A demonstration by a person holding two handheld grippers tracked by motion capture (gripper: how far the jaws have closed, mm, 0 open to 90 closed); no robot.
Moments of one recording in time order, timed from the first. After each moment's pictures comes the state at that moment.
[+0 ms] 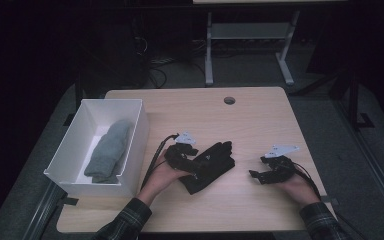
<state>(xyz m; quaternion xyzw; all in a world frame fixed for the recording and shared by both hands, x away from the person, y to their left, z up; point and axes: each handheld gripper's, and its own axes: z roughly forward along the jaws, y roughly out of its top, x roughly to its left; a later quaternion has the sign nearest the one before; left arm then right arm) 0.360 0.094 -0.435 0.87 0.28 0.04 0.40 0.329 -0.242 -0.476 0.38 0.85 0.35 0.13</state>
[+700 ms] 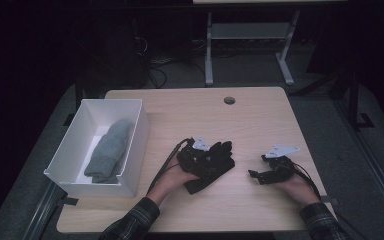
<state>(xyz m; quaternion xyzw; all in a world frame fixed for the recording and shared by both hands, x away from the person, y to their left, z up) 0.365 0.063 -0.459 0.90 0.24 0.07 0.35 0.331 -0.243 -0.482 0.37 0.84 0.37 0.14</state>
